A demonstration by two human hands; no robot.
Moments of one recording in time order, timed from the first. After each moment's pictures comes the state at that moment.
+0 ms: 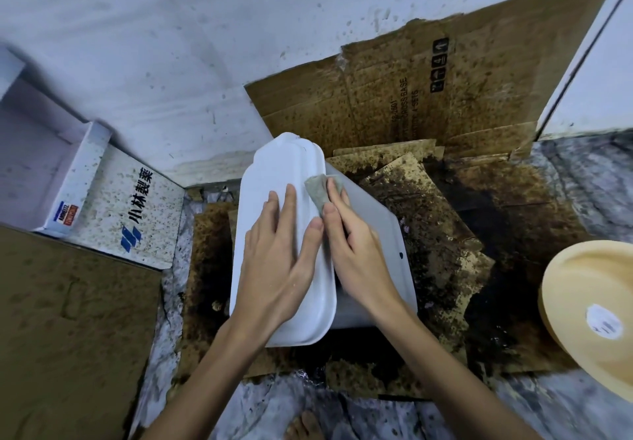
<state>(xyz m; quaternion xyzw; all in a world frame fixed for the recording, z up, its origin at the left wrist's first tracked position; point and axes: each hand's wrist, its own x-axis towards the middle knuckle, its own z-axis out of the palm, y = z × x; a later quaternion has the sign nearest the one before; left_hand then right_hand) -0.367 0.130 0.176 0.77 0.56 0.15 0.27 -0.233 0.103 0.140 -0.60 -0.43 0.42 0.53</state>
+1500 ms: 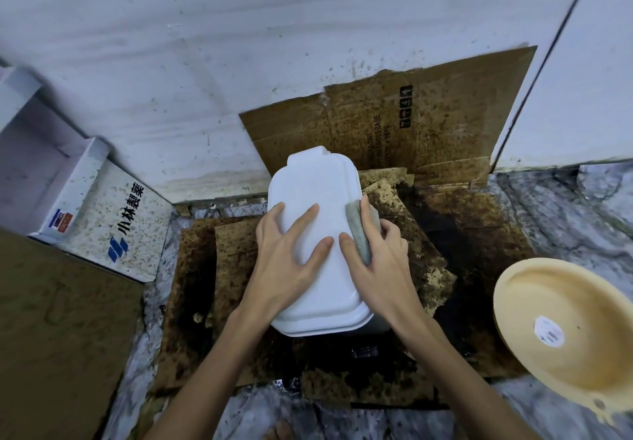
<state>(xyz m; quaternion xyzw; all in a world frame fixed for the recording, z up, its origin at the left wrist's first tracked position) -0.349 0.127 0.156 0.79 0.50 0.21 0.29 -0.179 0.048 0.149 -0.74 -0.46 0.30 0.39</state>
